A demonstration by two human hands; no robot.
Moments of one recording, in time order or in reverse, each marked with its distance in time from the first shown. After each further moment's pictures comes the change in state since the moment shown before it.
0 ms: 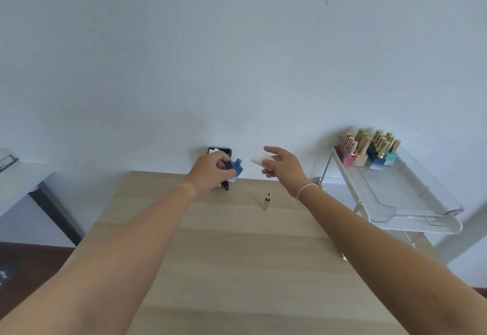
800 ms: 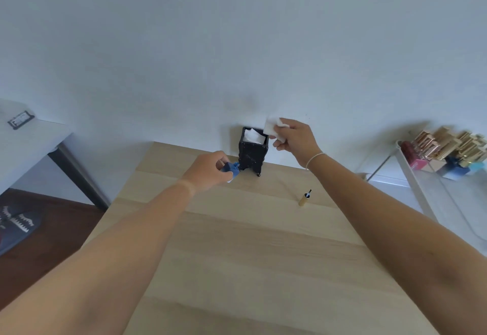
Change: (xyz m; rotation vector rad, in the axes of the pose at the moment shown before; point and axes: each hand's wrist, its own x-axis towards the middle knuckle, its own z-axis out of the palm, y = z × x) left_hand 0.037 -0.124 -0.047 0.066 -0.036 -0.146; right_hand 0.104 0.005 0.082 0.058 -0.109 0.014
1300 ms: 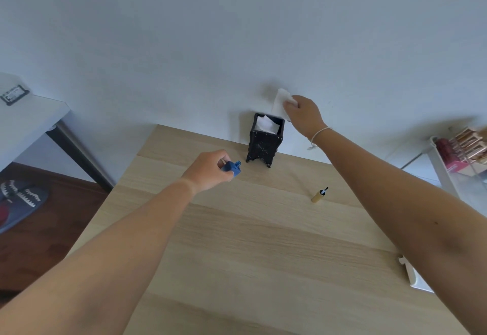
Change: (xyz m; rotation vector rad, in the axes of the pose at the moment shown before) left_hand 0.021 -0.044 0.008 0.046 -0.058 -0.049; right_hand 0.068 0.009 0.017 -0.624 0.052 -0.102
